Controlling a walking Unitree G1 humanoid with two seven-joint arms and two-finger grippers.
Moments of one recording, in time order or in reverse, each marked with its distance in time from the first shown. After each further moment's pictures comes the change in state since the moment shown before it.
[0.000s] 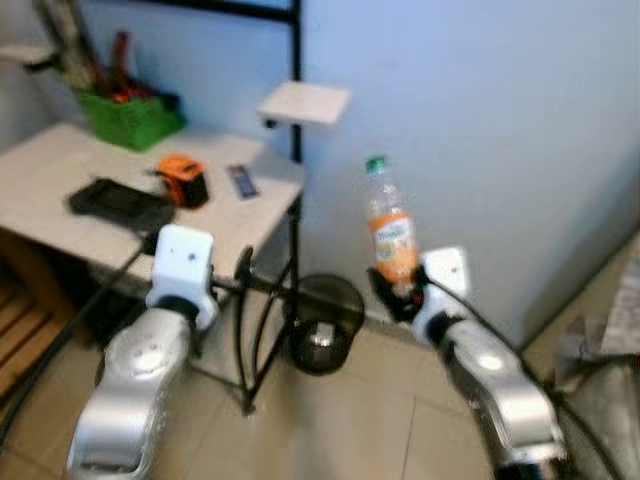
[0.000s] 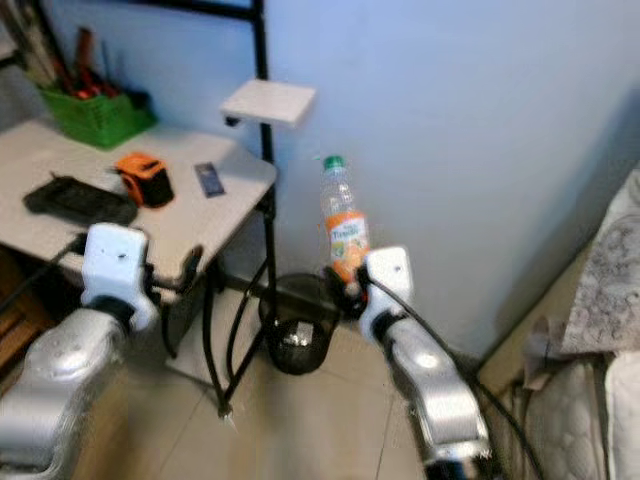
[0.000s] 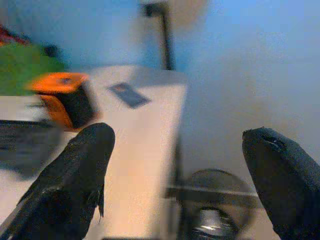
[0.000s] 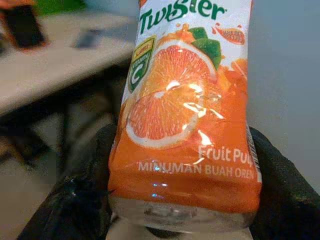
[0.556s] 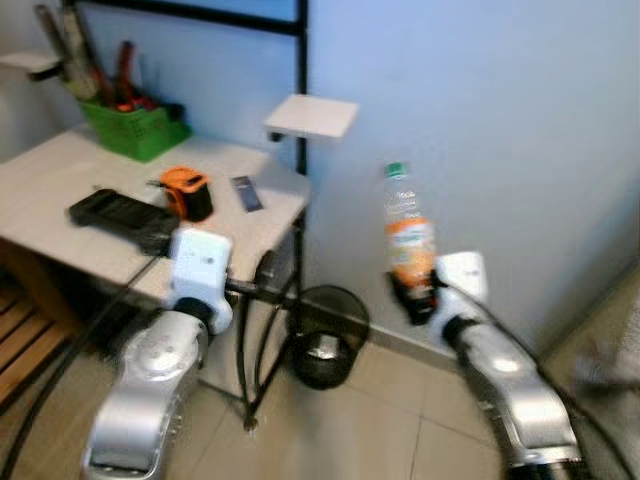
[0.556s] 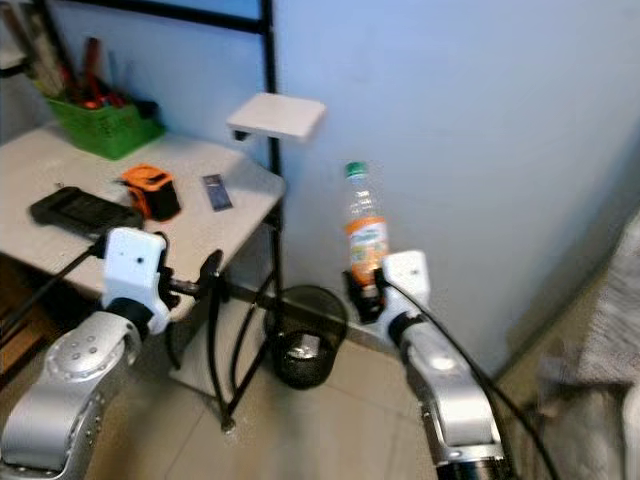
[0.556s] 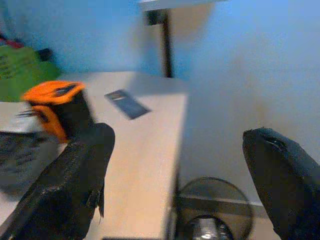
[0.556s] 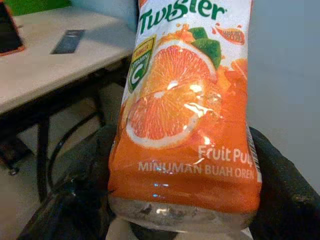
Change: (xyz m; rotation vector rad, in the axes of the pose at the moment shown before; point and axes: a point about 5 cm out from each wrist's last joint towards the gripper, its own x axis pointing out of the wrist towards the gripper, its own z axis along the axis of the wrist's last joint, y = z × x) left arm 0.000 -0.001 0.001 0.007 -0.003 -0.011; right arm -0.001 -0.007 -0.001 -0.001 0.006 -0.034
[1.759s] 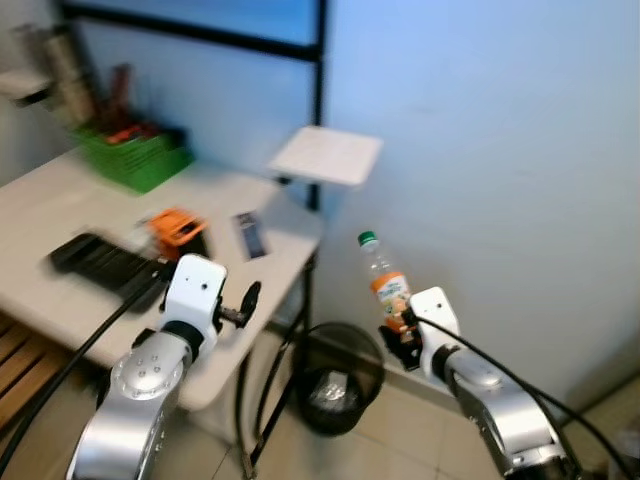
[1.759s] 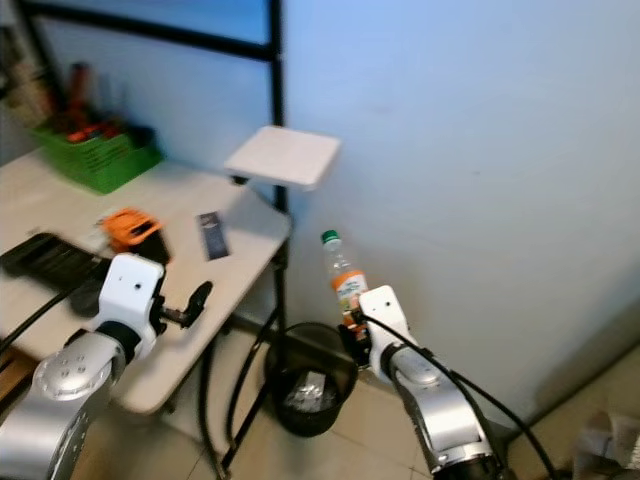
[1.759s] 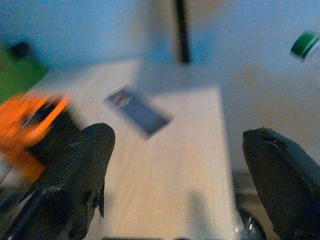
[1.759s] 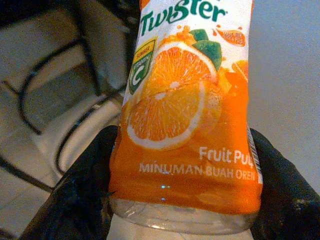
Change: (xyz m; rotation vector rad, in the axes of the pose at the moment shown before) left arm -0.005 0.003 -0.027 0.066 0.095 -0.079; right arm -0.002 -0.006 -0.055 -0.156 0.364 0.030
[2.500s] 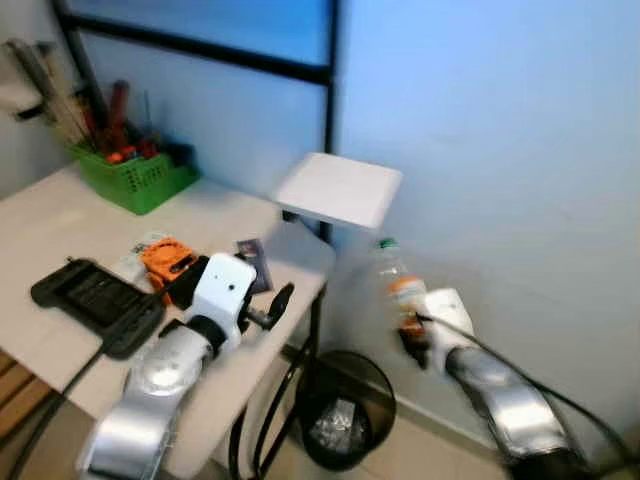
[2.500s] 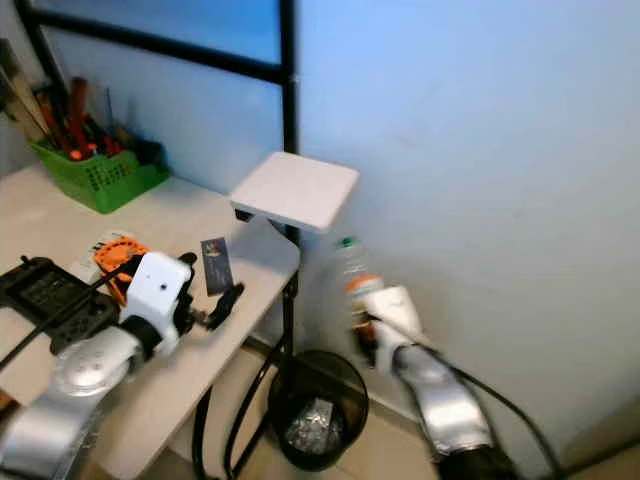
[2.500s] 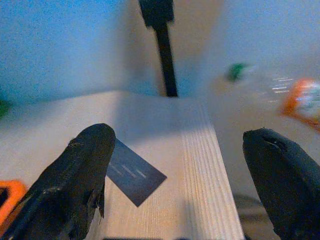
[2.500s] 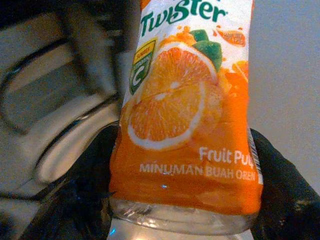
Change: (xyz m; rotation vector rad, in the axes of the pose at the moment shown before) left arm 0.002 -0.015 0.009 0.053 -0.052 -0.192; right arm 0.012 0.001 0.000 -0.004 0.056 -0.004
